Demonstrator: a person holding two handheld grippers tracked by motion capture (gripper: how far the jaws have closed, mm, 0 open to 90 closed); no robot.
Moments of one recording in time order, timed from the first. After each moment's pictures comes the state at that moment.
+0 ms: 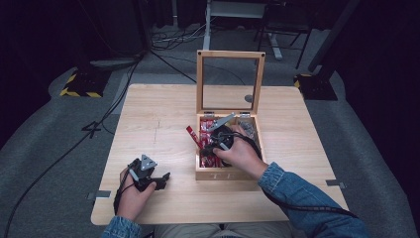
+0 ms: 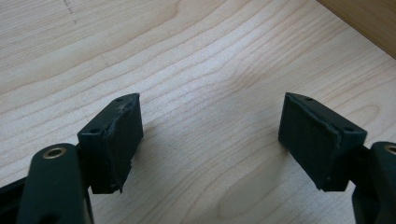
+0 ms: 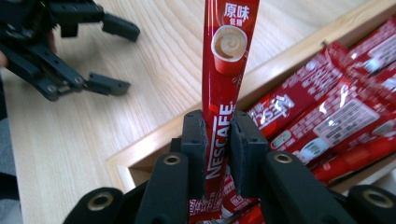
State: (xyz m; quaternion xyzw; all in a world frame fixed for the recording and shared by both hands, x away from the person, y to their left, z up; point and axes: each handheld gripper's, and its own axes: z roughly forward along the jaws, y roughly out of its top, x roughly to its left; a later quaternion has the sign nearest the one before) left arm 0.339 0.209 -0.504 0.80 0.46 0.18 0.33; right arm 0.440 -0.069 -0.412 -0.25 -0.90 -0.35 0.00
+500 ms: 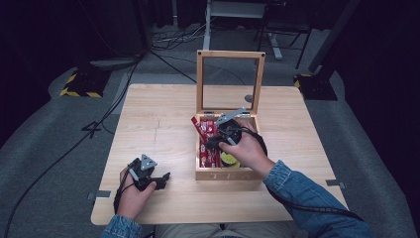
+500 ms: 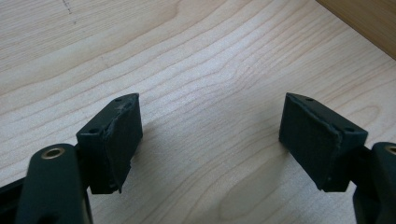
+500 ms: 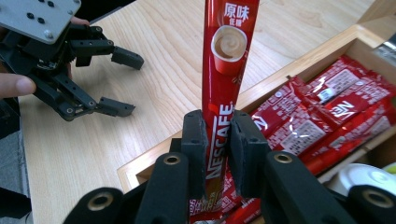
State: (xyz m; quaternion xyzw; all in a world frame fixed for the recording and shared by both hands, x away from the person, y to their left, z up) left arm 0.340 0.210 -0.504 0.80 0.46 0.18 0.33; right arm 0.440 -0.086 -0.388 -0.25 -0.89 -0.39 -0.02
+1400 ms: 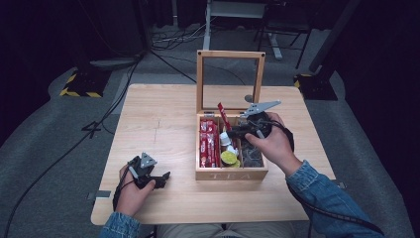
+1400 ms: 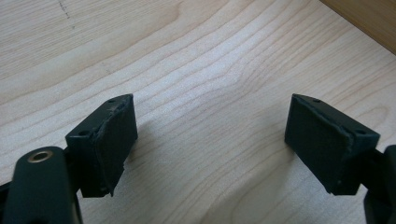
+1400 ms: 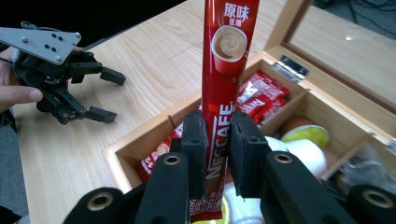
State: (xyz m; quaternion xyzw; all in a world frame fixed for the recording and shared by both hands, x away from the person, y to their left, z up) left arm 0.348 0.213 -0.504 0.81 0.45 0.17 0.33; right arm 0.437 -0.156 -0.350 -0.27 -0.86 -0.43 -0.07
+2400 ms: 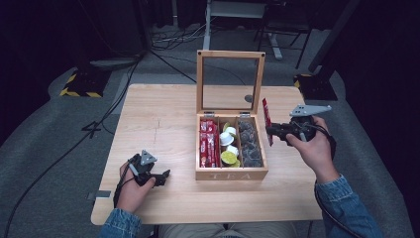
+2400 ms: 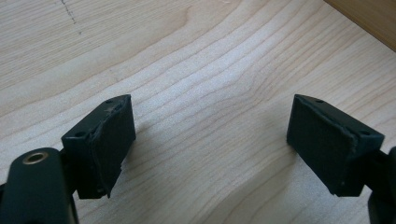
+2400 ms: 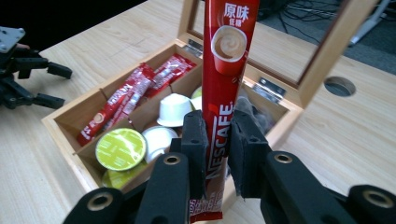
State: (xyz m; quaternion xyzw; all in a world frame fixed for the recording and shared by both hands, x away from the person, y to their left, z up) left arm 0.355 0.214 -0.504 0.81 0.45 0.17 0.33; right arm 0.425 -0.263 -0.345 -0.33 -0.82 -0.44 -0.14
